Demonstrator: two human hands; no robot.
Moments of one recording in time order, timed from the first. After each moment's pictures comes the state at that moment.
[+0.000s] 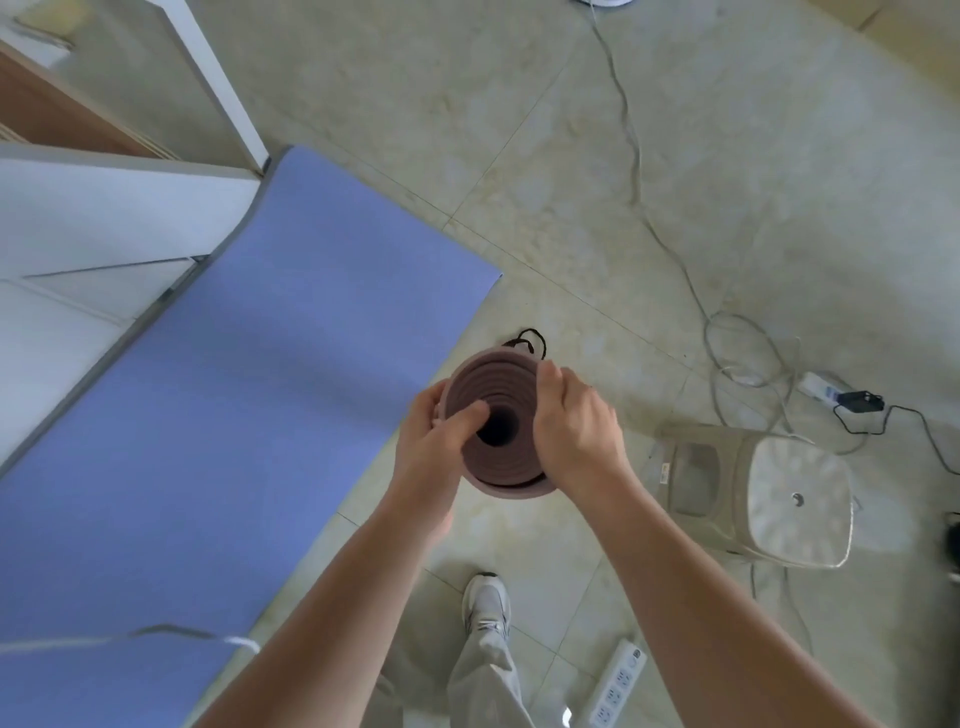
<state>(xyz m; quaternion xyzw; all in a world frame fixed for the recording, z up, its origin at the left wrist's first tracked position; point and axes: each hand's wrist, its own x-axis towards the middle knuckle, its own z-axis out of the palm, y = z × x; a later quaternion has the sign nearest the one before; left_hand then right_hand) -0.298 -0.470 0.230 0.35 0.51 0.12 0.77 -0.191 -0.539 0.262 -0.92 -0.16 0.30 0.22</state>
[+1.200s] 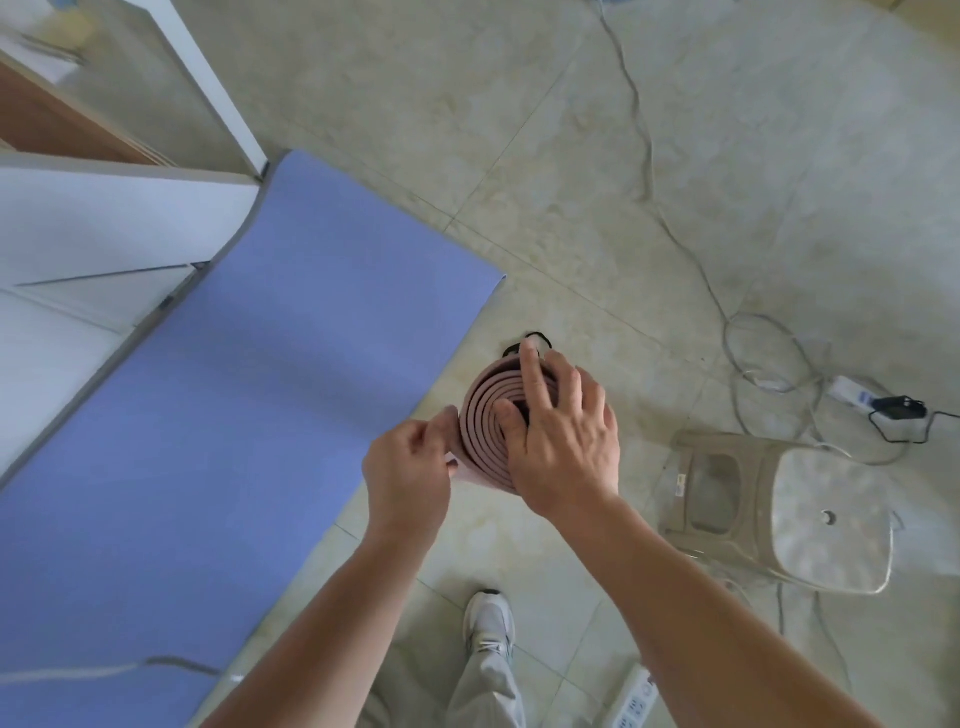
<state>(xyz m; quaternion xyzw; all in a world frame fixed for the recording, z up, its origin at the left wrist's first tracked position) -0.288 -0.478 0.179 0.55 0.57 0.15 0.60 -0.172 -0.563 0.190 -0.92 -0.35 0.18 0.05</state>
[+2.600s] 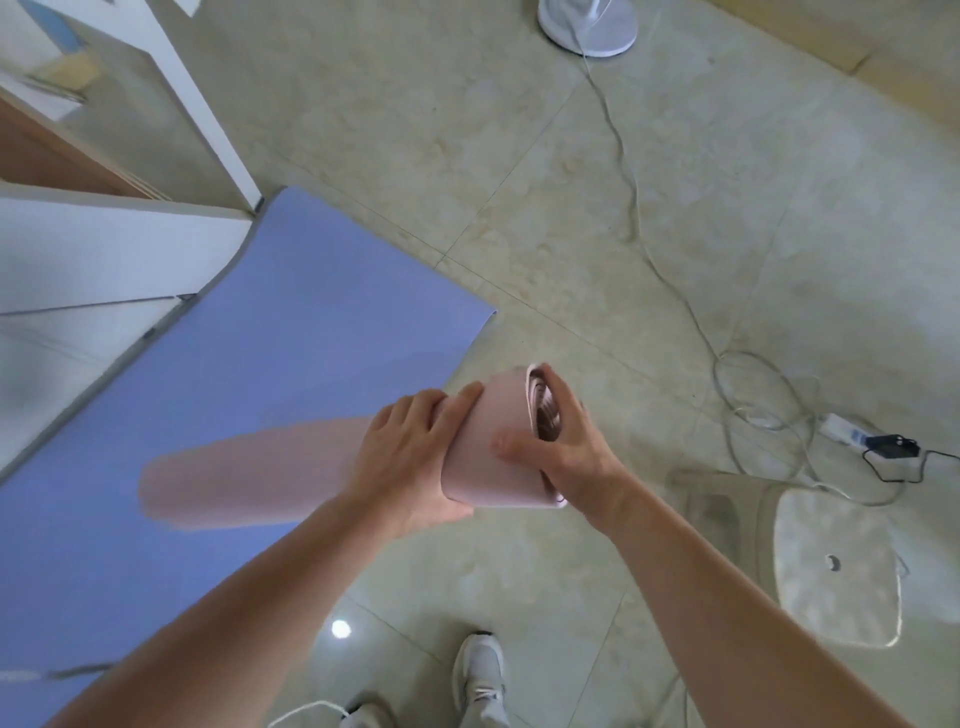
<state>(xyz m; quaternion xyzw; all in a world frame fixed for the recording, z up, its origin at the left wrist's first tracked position) -0.269 -0.431 0.129 0.96 0.20 0.04 0.18 -0.126 -0.560 0.183 -0.77 -0.15 0.45 0.43</state>
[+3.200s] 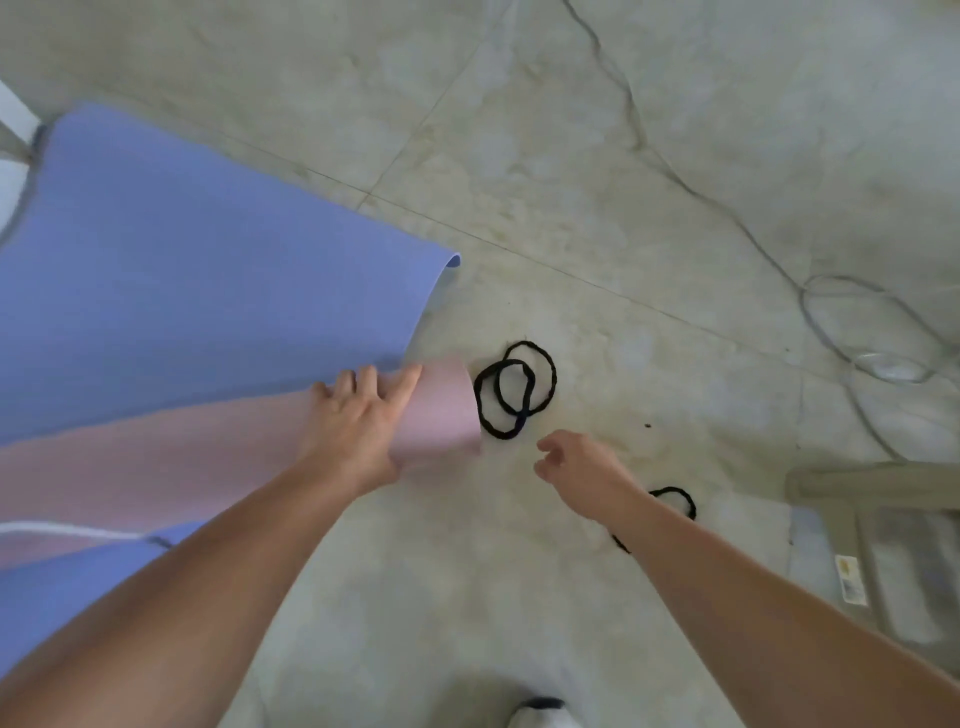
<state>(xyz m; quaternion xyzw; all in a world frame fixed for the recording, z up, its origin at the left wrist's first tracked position) -0.156 -0.357 -0.272 0.96 0.23 -0.17 -0.02 -0.020 -0.574 -0.265 -0.89 -0.17 0.39 0.12</state>
